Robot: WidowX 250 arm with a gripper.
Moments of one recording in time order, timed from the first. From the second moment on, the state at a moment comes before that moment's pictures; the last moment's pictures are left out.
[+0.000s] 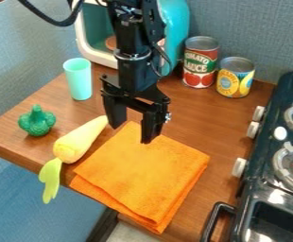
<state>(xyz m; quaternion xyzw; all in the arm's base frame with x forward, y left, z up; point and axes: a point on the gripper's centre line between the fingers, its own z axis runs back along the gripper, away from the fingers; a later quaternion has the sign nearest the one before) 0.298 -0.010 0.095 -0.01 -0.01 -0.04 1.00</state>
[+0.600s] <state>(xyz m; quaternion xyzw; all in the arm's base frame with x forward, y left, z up) 0.297 -0.008 0.046 -0.01 0.00 -0.06 1.00</state>
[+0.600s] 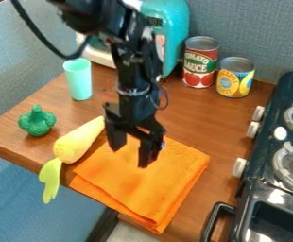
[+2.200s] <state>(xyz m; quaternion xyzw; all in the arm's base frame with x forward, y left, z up) 0.441 -0.039 0.023 0.02 -0.09 0.10 0.99</state>
